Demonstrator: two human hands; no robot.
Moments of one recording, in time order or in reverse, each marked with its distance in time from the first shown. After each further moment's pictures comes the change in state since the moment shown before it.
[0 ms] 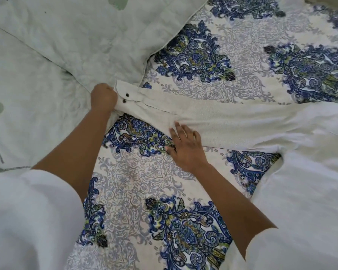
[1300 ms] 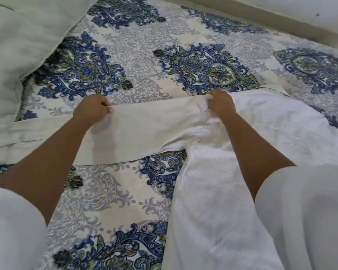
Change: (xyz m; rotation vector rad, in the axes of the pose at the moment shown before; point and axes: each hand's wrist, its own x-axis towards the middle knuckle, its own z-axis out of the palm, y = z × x) left_hand -0.056 0.127 0.188 0.351 -0.391 0.535; right_hand -0.051 0.308 -0.137 0.395 0.238 0.936
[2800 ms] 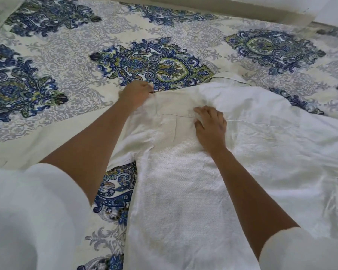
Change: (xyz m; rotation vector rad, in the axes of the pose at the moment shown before) left_hand 0.035 0.218 0.128 -0.203 -0.209 0.211; right_hand -0.033 0.137 0.013 0.016 0.362 -0.210
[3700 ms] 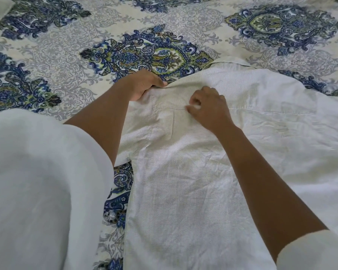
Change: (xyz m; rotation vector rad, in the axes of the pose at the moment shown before) left_hand 0.027 0.020 0.011 -0.302 -0.384 -0.183; right_hand 0.032 -0.012 -0.024 -0.061 -0.145 -0.164
